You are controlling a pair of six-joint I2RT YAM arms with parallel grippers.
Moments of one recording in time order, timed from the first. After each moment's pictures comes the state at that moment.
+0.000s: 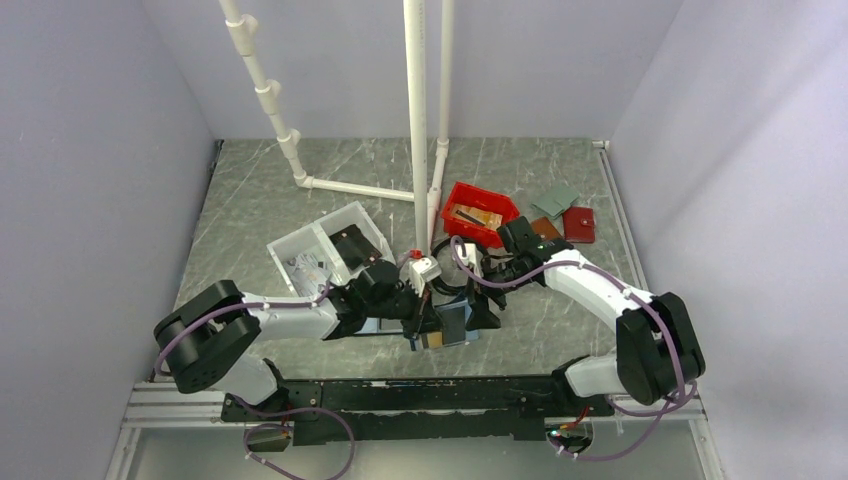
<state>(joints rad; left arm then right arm) -0.95 1.46 0.56 0.46 0.46 -0.46 0.43 1.34 0.79 -0.68 -0.86 -0.82</state>
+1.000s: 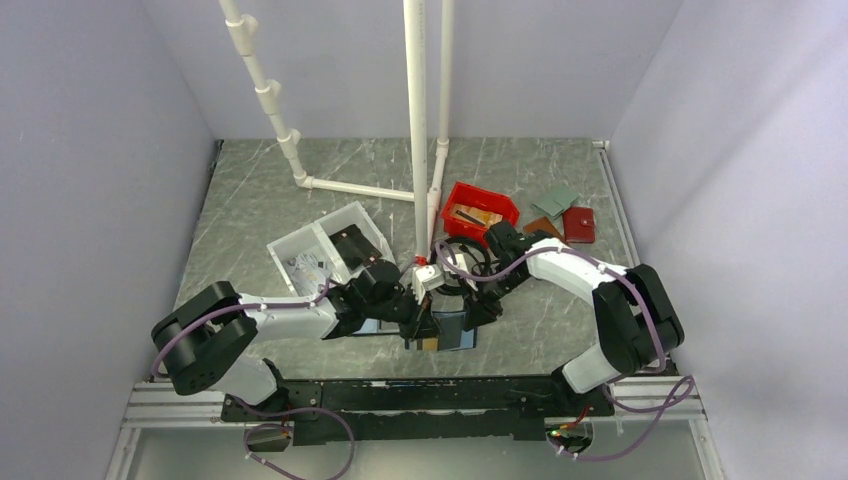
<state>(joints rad) -0.95 1.45 0.57 0.37 0.56 -0.31 0.47 1.51 0.85 -0.82 -0.91 -0.98</state>
